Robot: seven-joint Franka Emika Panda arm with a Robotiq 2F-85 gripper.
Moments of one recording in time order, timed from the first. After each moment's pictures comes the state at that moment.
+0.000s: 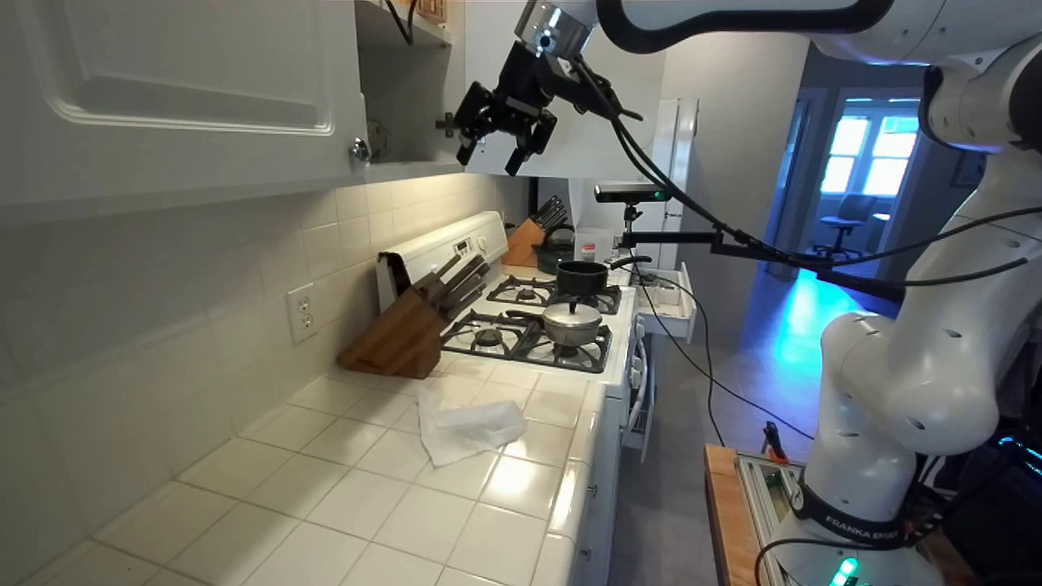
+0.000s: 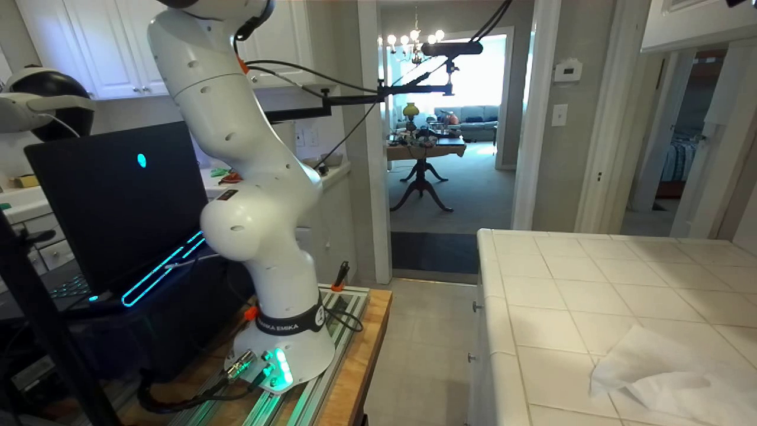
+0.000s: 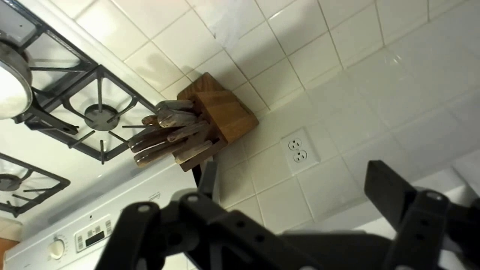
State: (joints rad) arm 0.00 -0.34 0.04 -1.87 -0.16 2.05 0.66
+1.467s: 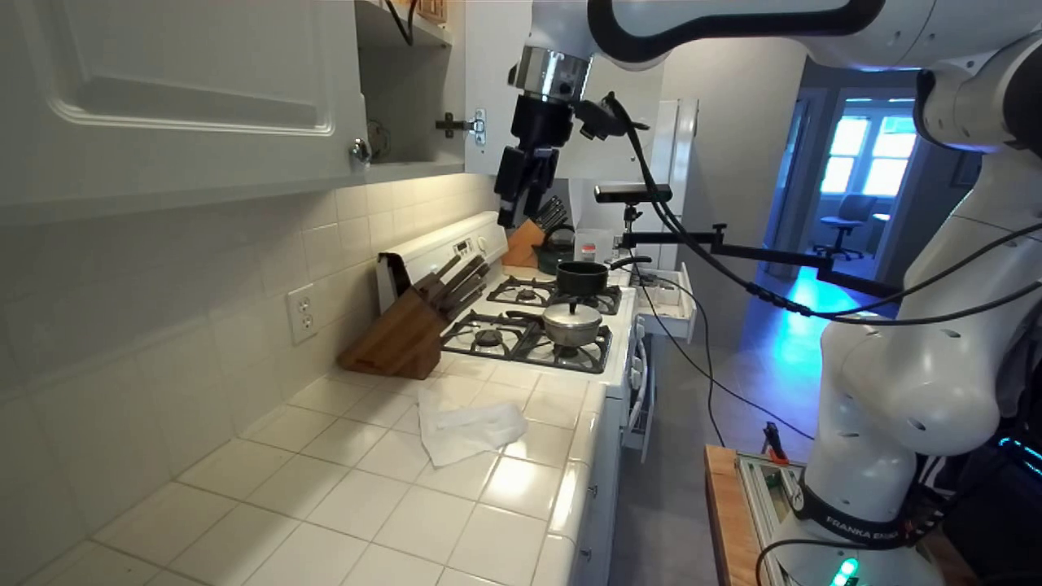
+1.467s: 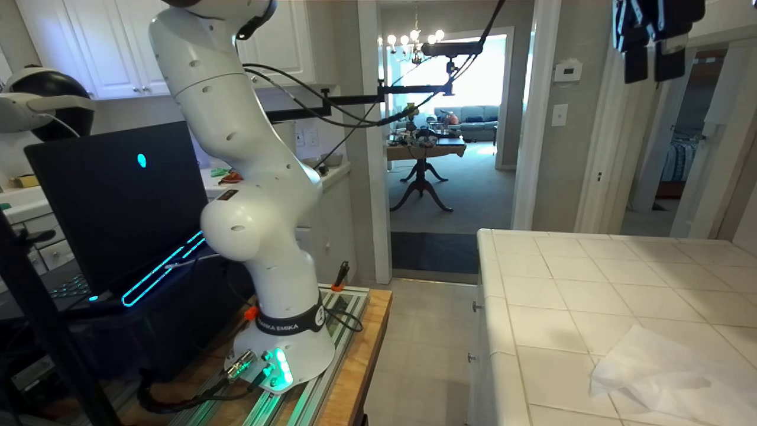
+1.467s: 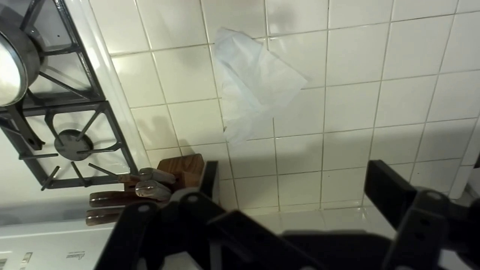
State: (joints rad) arm 0.00 -0.33 0.04 -1.91 -0.07 1.81 0.18
